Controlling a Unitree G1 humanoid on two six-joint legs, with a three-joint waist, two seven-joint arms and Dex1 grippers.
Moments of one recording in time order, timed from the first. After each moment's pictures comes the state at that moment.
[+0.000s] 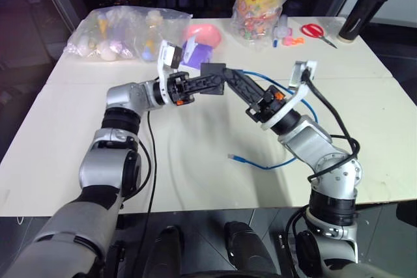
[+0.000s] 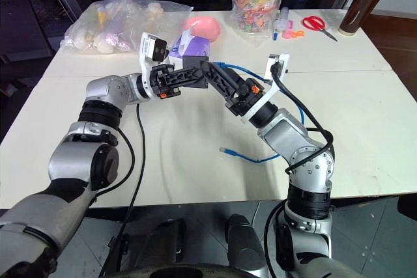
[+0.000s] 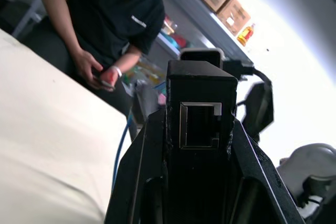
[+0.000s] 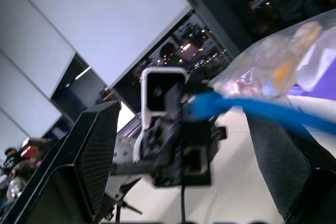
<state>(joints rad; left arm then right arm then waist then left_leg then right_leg) -1.12 0.26 0.14 0.87 -0.47 0.84 -1.59 -0.46 -0.15 -0.22 -0.36 1.18 0.82 0.19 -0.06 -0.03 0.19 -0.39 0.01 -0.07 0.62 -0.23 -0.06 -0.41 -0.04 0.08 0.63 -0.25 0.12</state>
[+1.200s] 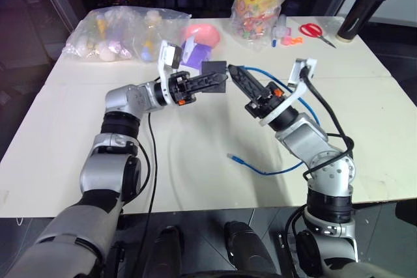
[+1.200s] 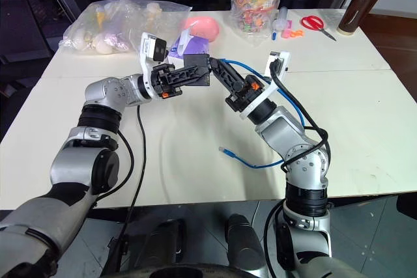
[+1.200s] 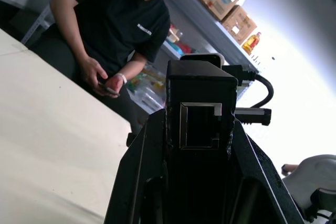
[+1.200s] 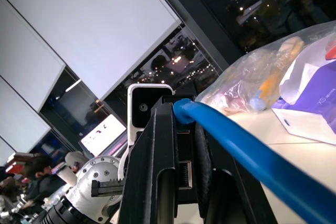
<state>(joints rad) -1.09 0.26 0.15 0.80 -0.56 0.87 -1.48 -0.47 -0.15 -0.17 -0.33 1.12 0.71 0.19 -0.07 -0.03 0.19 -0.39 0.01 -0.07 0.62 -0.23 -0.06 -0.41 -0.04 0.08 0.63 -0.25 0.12</state>
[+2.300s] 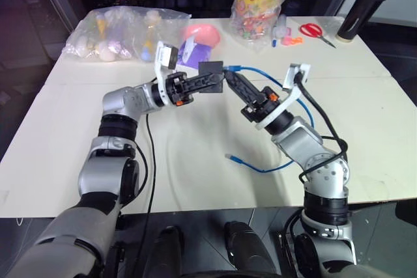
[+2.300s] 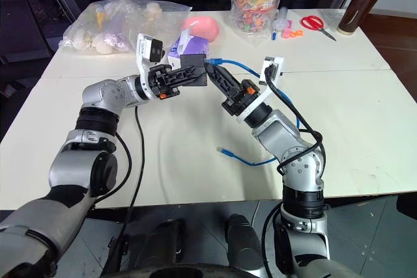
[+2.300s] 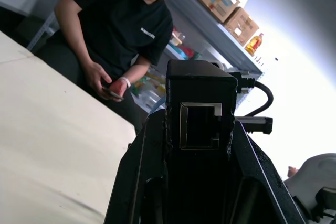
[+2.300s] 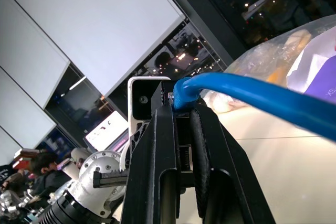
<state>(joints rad) -1.06 0.27 0.14 0.77 -0.58 0.84 -1.47 -0.45 -0.13 -0.15 -0.32 1.11 0.71 0.23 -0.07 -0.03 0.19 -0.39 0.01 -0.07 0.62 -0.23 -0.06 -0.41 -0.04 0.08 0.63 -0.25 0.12</state>
